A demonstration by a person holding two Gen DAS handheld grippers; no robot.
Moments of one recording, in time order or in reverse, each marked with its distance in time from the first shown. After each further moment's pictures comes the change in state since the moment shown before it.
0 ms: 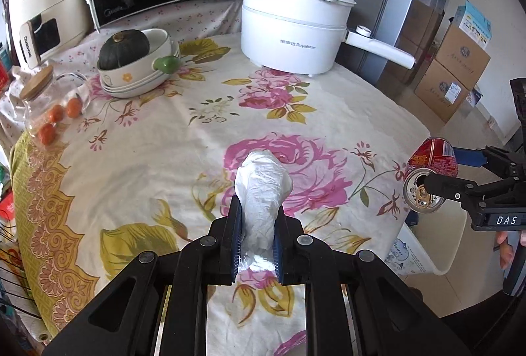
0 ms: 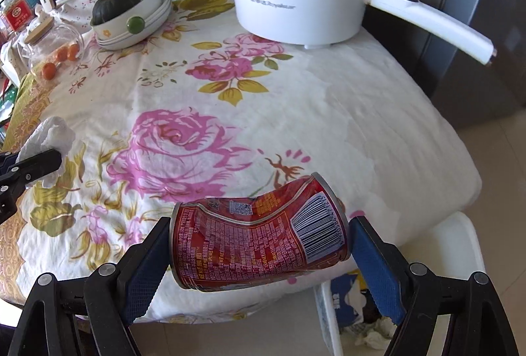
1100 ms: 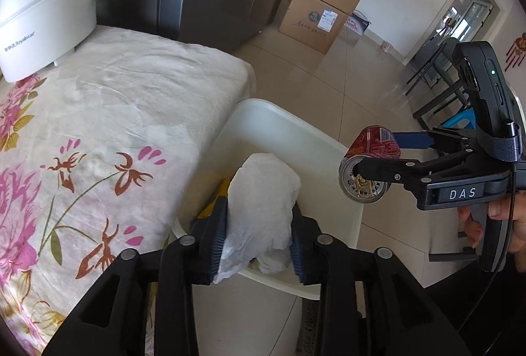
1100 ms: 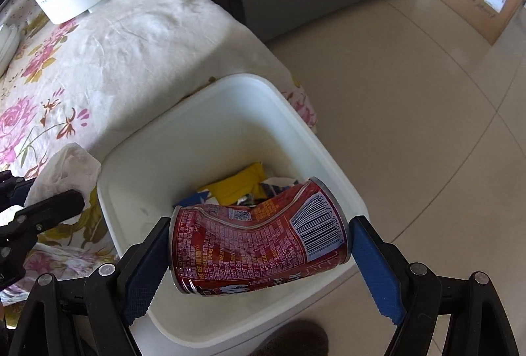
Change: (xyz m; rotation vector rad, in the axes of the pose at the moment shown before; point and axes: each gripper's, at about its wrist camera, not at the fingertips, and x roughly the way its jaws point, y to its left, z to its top) left arm 0.094 -0.256 -0.016 0.325 0.144 -0.438; right arm -0.029 -0.207 -0.119 0.352 0.127 -0.165
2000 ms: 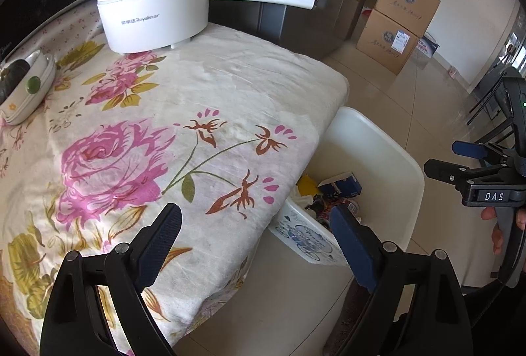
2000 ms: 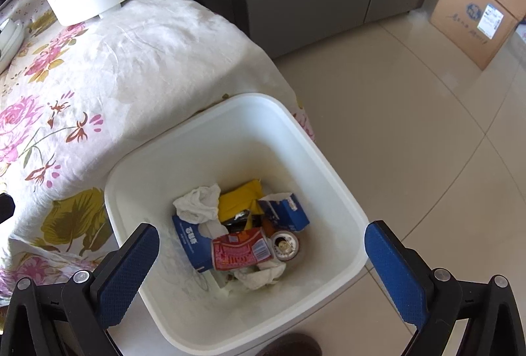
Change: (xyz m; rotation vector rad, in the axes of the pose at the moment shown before) left arm -0.075 0.051 -0.037 -0.167 -0.036 0.291; right arm -0.013 0.032 -0.003 -0.058 -0.082 -0.057
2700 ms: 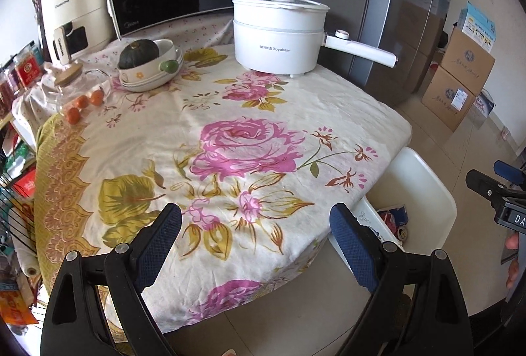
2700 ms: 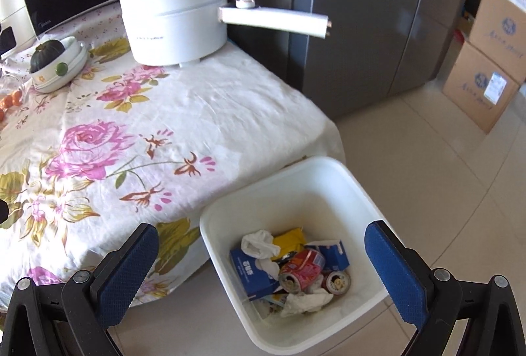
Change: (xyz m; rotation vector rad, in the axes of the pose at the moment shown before) left arm -0.113 0.064 -0.064 -0.218 -0.177 0.268; right arm -0.083 0.094 -0.018 -0.100 -0.263 0.012
